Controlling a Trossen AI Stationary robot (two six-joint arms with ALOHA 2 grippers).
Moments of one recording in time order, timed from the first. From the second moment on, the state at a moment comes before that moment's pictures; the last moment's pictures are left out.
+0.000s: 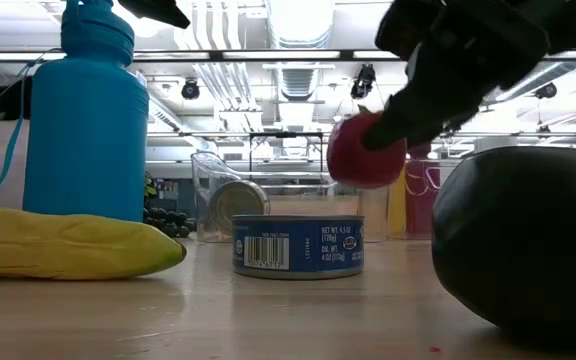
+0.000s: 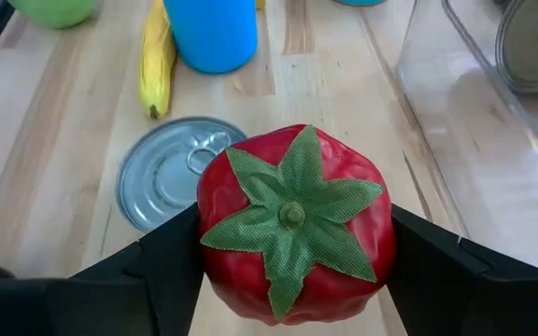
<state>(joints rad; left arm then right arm) -0.33 1.09 1.02 -0.63 -0.46 -0.05 0.36 1.57 0.77 0.12 0.29 0.34</state>
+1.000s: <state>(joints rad) -0.33 1.09 1.02 -0.63 -0.46 -0.05 -0.05 1.56 1.51 -0.57 0.37 0.18</state>
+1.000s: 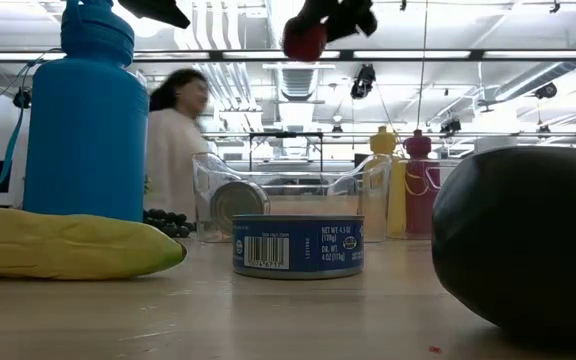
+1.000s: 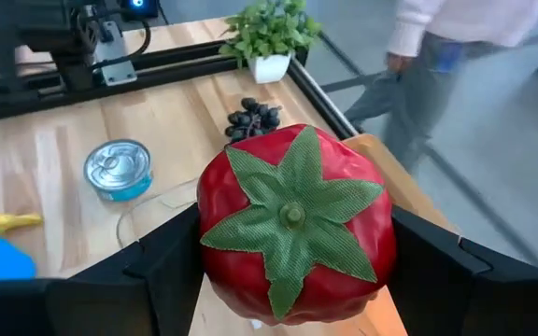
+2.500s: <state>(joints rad) -0.33 1.09 1.02 -0.63 -0.46 -0.05 -0.54 1.88 1.51 -0.41 0.21 0.16</state>
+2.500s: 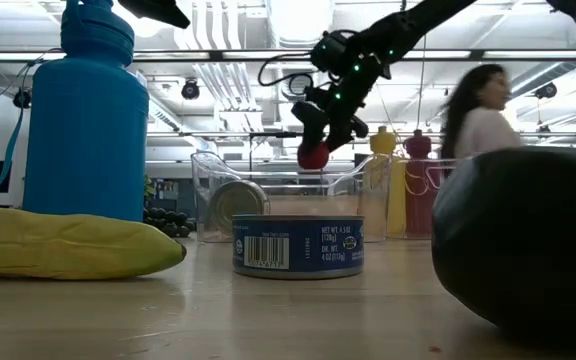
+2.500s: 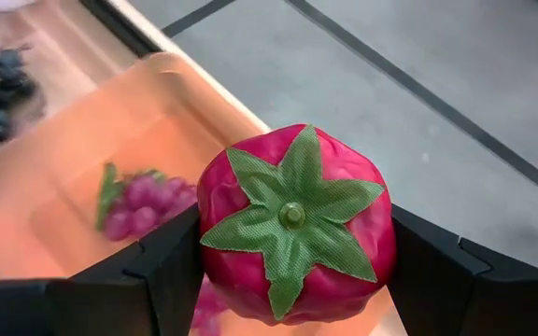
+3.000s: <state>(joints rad) -0.33 1.09 1.02 -0.63 -0.46 -0.05 -0.55 1.98 1.51 -0.41 0.21 0.13</state>
